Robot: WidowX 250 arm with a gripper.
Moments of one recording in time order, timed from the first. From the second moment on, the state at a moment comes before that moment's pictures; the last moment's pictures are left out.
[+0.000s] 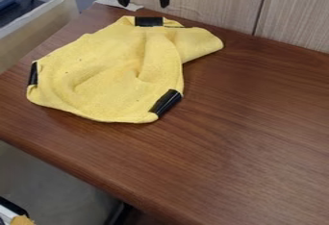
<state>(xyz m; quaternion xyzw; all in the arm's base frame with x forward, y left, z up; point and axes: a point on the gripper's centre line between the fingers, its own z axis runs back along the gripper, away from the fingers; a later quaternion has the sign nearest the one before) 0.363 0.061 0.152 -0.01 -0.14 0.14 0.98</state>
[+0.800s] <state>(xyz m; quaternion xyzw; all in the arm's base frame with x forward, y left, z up) 0.311 0.127 0.150 0.03 -0.14 0.30 0.94</state>
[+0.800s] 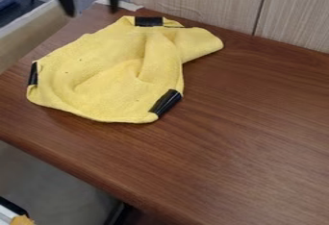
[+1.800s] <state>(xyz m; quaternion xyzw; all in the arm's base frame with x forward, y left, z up) 0.236 0.205 0.063 0.06 -0.03 0.41 0.91</state>
